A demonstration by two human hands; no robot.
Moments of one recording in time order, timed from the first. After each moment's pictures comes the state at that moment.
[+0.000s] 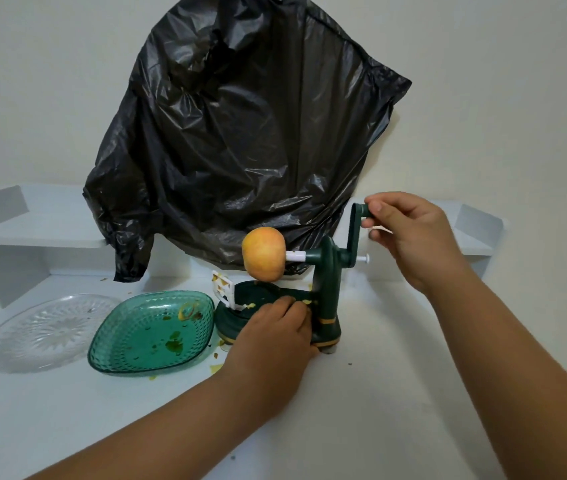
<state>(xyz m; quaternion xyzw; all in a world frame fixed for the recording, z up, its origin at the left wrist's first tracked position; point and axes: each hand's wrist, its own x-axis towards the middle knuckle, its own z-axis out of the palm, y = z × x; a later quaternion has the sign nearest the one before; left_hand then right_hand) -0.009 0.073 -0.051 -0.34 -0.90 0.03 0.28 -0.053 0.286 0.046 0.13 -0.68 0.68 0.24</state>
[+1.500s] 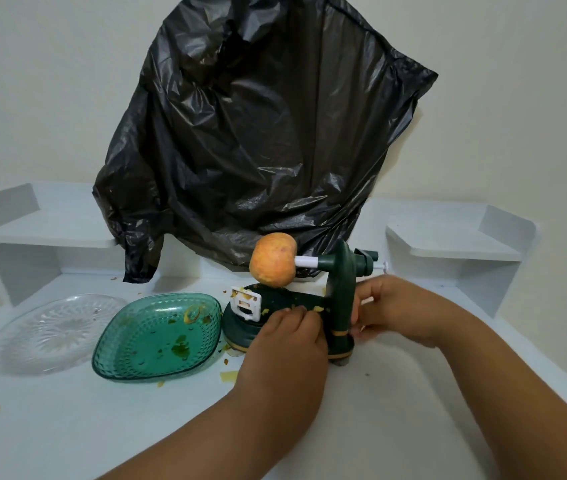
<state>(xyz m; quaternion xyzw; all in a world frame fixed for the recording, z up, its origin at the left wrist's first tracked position) 0.008 0.075 -0.040 -0.29 -0.93 0.06 0.23 -0.057 0.283 -0.006 0.15 -0.86 0.49 -0.09</state>
